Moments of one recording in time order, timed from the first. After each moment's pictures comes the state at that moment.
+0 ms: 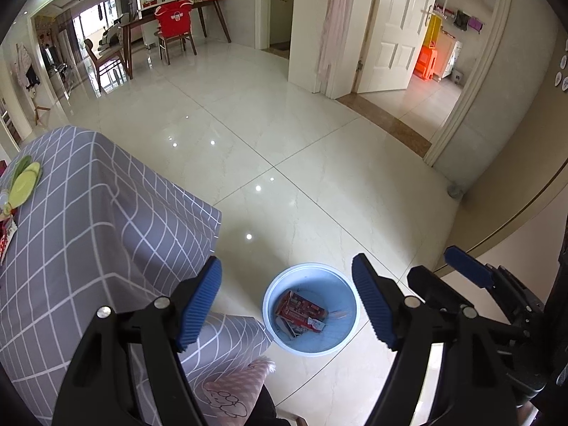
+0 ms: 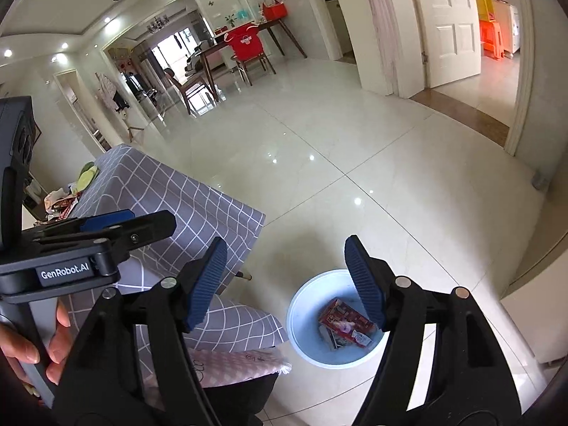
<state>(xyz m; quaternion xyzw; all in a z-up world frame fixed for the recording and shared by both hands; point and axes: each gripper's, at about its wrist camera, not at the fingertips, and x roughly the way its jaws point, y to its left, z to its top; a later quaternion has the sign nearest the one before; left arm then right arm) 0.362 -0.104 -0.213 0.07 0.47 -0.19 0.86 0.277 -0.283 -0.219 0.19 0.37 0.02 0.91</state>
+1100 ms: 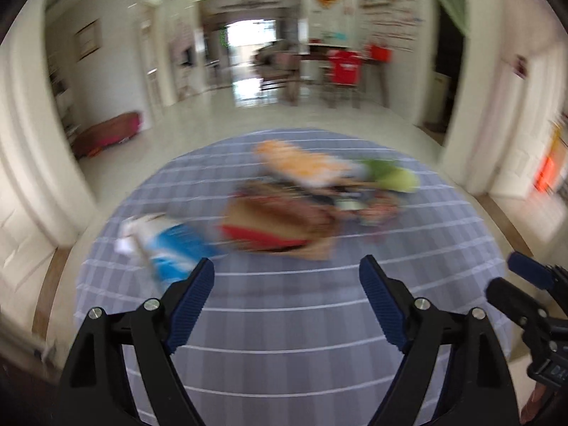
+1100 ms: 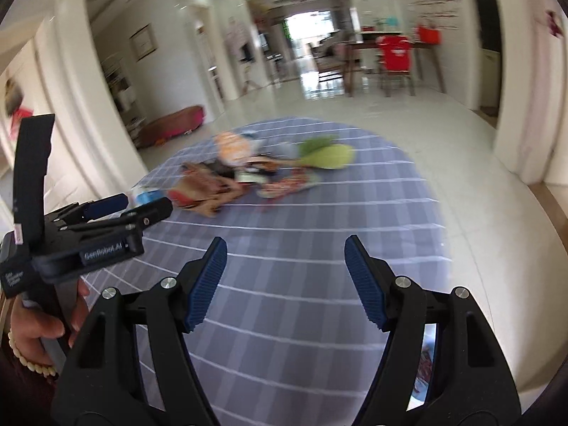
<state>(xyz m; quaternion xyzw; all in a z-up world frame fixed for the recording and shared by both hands) 0.281 0.280 -0.125 -0.02 0.36 0.11 0.93 0.297 0.044 -0.112 0.03 0.34 0.26 0.90</state>
